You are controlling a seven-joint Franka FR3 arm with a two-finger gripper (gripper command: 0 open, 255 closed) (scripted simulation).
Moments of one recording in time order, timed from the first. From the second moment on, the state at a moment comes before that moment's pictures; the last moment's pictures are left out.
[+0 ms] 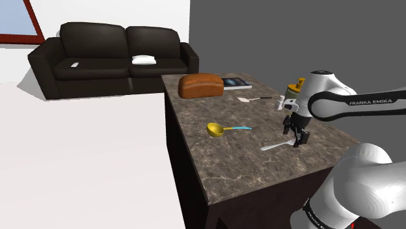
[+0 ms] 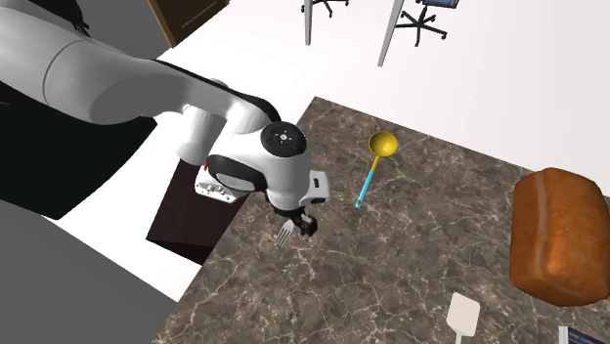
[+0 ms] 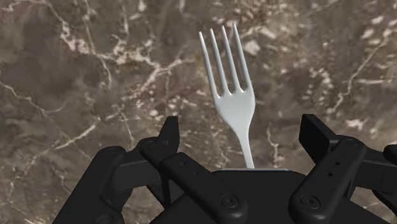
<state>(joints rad) 0.07 -0.86 -0.80 -2.88 -0.73 2.09 -1.09</state>
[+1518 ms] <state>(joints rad) 0.07 -0.88 -0.78 -2.87 -0.71 2.05 -1.10</state>
